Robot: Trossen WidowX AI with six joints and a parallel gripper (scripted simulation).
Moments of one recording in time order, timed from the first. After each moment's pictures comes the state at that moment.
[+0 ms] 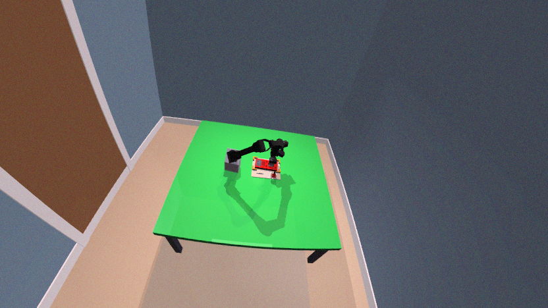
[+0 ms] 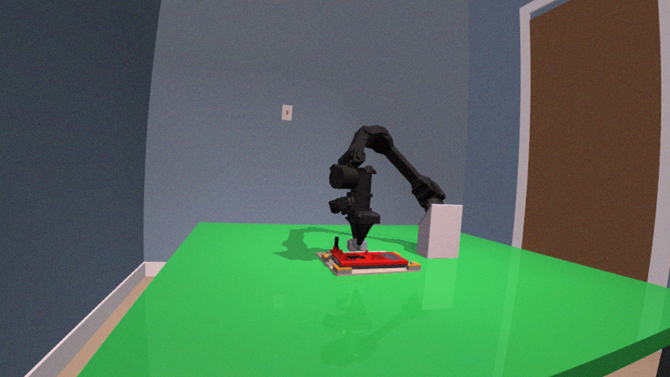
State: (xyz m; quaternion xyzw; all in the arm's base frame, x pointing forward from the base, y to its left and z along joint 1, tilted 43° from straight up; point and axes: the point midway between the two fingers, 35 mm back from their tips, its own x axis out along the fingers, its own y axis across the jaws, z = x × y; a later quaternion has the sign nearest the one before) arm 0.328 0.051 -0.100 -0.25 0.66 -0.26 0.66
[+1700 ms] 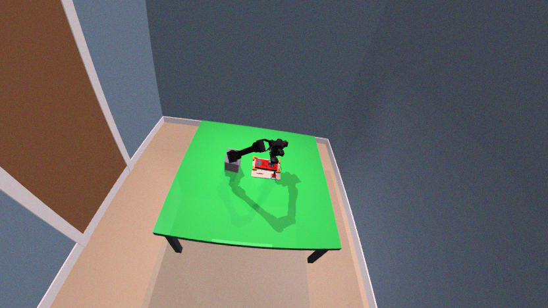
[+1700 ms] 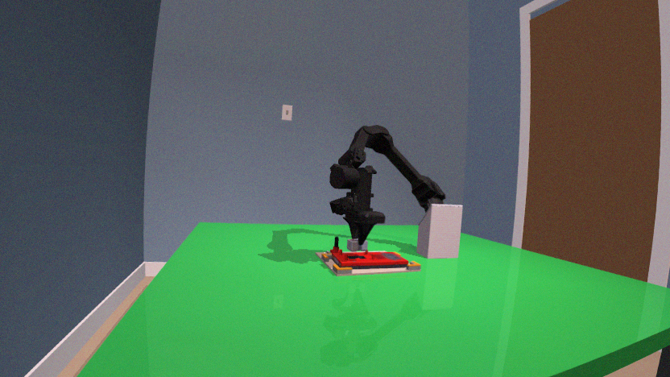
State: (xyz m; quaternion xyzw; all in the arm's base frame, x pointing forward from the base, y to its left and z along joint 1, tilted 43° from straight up) arm 0.327 0.051 -0.100 -0.31 0.68 -0.20 0.63
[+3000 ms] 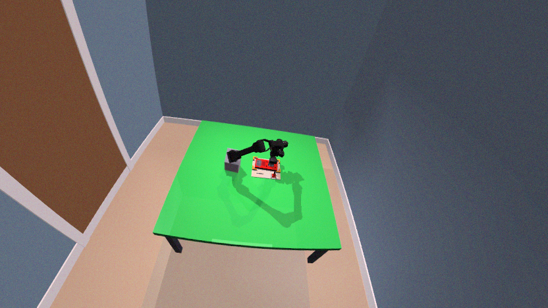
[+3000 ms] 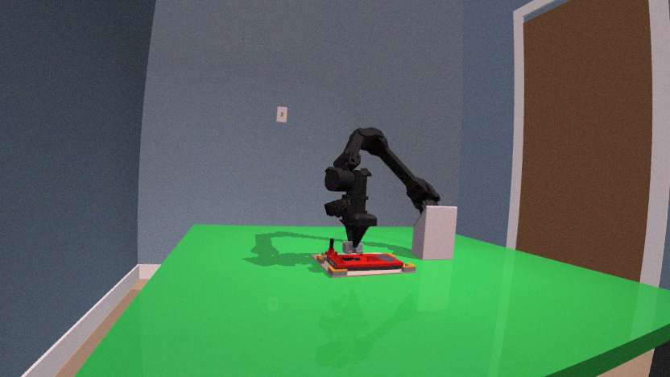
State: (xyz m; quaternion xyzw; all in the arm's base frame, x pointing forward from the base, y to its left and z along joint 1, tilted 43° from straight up) arm 0.326 0.049 -0.101 -0.27 0.66 -0.25 0.65
